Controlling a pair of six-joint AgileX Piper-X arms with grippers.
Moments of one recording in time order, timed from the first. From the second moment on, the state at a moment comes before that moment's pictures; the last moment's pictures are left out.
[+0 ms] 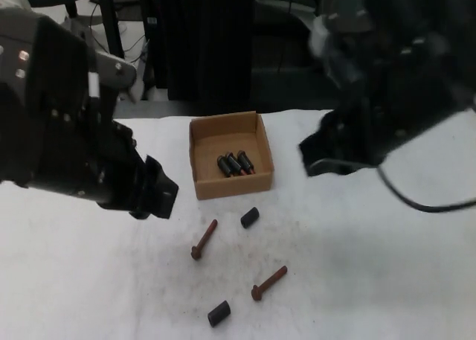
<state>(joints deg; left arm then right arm) -20.2 69.7 -49.1 36.5 17.7 9.1 29.7 76.4 -68.0 51.8 -11.1 4.1</state>
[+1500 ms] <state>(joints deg) -42.4 94.1 -60.9 44.4 14.3 14.2 28.7 68.9 -64.4 58.5 -14.9 3.5</state>
